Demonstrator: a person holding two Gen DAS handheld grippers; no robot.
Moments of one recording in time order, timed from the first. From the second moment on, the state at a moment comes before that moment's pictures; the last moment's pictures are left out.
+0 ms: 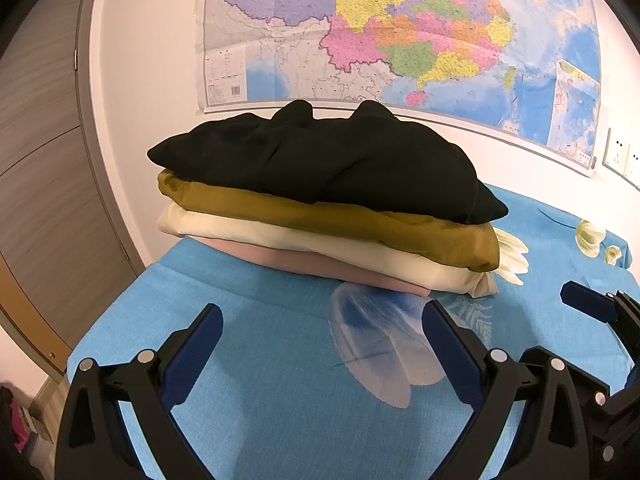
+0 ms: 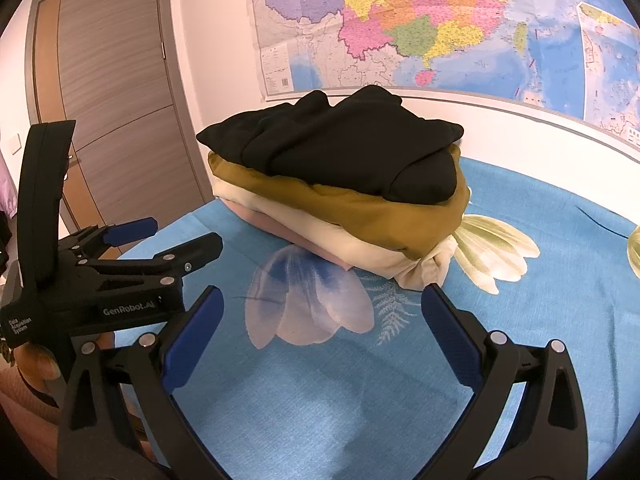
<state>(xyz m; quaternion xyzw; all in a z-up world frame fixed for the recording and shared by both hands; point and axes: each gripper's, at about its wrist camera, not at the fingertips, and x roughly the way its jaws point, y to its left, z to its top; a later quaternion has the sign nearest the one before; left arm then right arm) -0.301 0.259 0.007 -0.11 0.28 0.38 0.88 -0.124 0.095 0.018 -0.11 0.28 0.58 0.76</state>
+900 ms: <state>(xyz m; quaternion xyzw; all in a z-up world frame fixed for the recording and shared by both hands) -0.298 0.261 0.005 -0.11 0.28 0.37 0.88 -0.127 0.096 0.017 -0.11 0.28 0.58 0.76</state>
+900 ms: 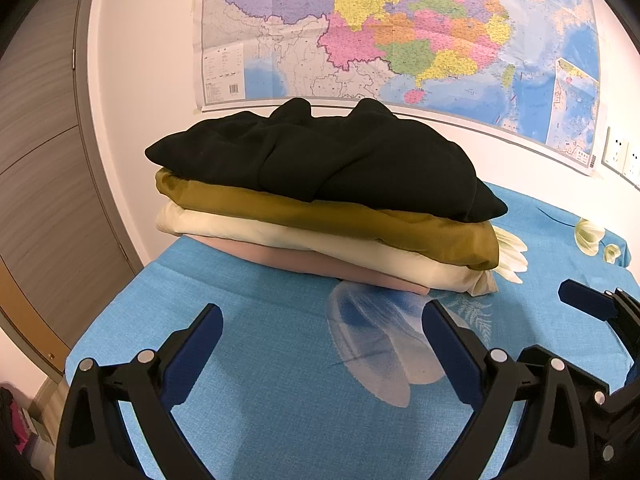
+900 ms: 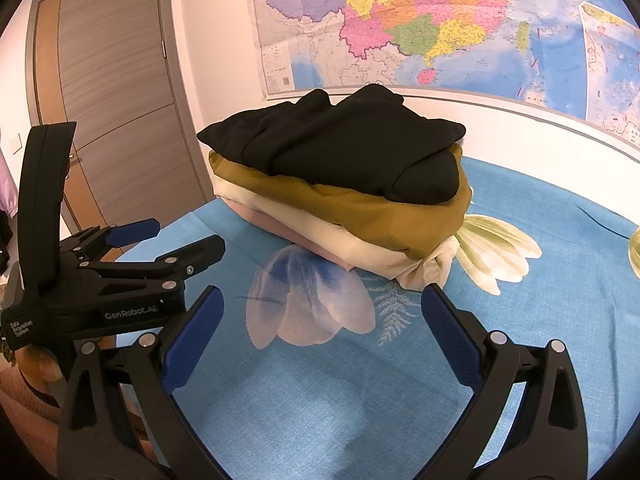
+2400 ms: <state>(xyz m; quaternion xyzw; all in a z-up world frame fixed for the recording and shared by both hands) -0.296 0.265 0.001 -0.11 0.28 0.37 0.88 -0.128 0.099 0.013 -0.11 0.29 0.57 0.76</state>
